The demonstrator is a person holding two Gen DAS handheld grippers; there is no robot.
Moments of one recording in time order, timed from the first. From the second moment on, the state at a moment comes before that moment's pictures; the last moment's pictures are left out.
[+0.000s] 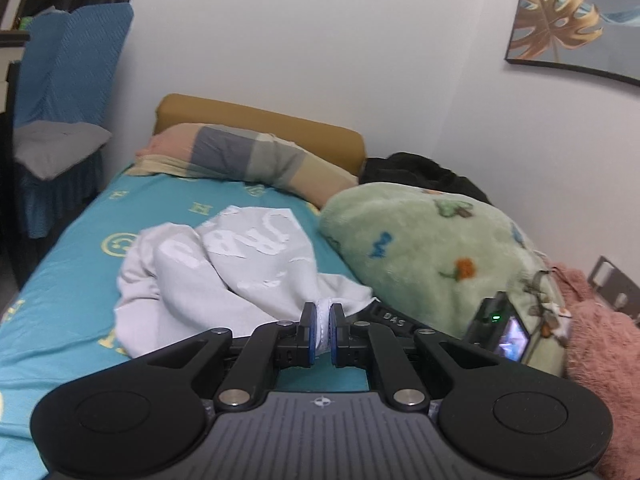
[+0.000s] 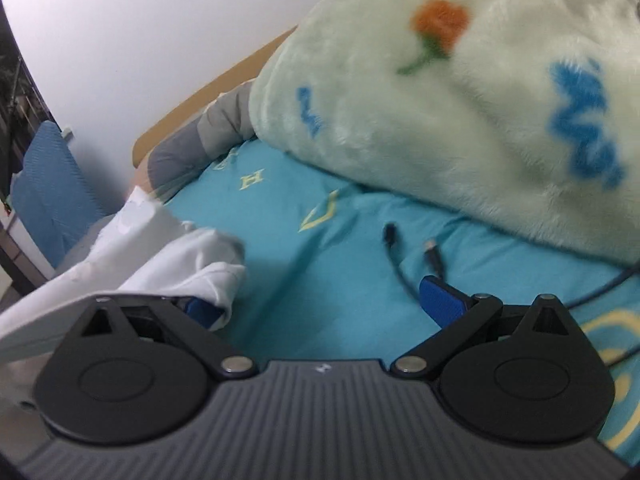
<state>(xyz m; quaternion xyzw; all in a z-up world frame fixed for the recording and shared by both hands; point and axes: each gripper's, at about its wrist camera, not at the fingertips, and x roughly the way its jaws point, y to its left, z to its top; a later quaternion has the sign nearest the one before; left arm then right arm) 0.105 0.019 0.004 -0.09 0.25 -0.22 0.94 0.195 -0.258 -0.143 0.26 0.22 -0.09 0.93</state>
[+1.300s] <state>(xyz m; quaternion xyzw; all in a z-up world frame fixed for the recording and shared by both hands) 0.052 0.038 -0.019 -0.11 0.35 -0.17 0.91 0.035 -0.170 0.057 0.01 -0.01 -0.04 1.00</state>
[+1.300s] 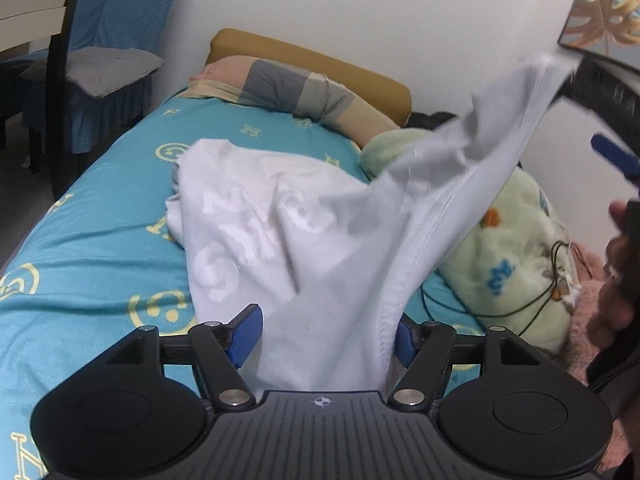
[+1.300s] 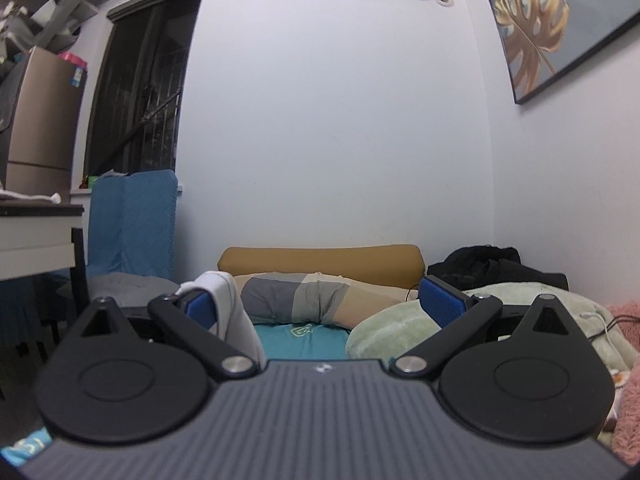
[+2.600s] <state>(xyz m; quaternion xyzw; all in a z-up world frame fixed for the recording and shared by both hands) -0.125 0.101 0.453 -0.10 -0.15 -0.01 0.98 -0.134 -0.196 0.426 0.02 -0.18 -0.05 0.98</state>
